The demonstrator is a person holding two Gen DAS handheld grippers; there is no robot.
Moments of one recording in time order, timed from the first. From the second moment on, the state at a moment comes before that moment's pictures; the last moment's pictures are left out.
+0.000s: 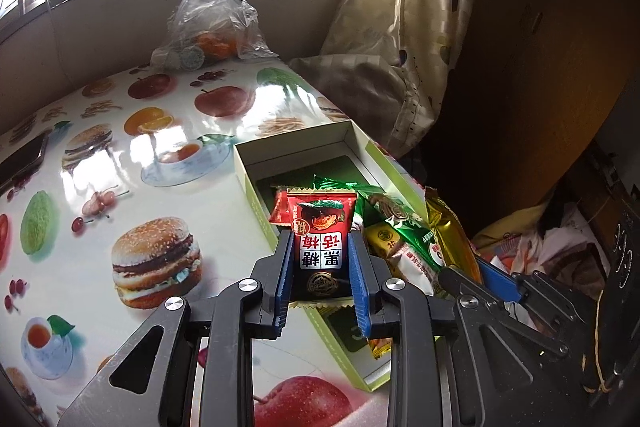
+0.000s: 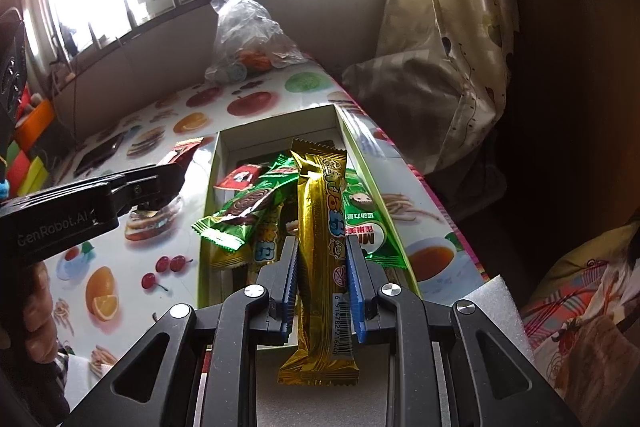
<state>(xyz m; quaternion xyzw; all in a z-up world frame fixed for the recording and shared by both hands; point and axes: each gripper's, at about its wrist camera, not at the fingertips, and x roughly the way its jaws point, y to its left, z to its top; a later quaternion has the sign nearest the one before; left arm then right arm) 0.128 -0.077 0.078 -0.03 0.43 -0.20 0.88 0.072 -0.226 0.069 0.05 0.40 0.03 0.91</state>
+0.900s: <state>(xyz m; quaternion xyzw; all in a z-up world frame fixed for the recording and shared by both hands) 0.142 -0.100 0.043 -0.01 0.46 -0.20 0.86 0.091 -0.229 0.048 0.06 0.42 0.04 0.90</state>
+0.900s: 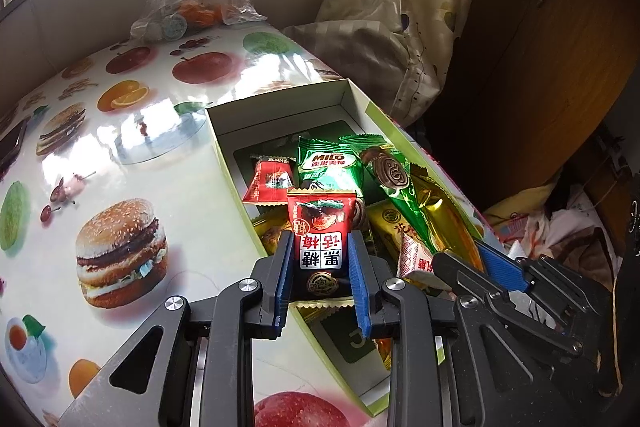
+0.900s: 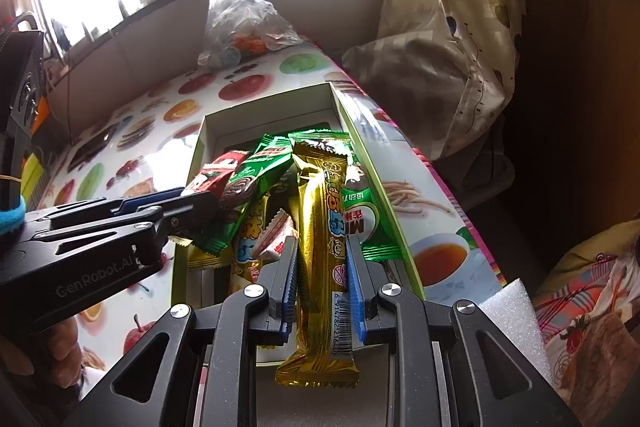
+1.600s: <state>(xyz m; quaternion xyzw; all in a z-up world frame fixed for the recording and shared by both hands) 0.141 -0.101 0.043 0.00 0.46 -0.18 0.87 0.092 -0.226 0.049 0.06 0.42 0.05 0.90</state>
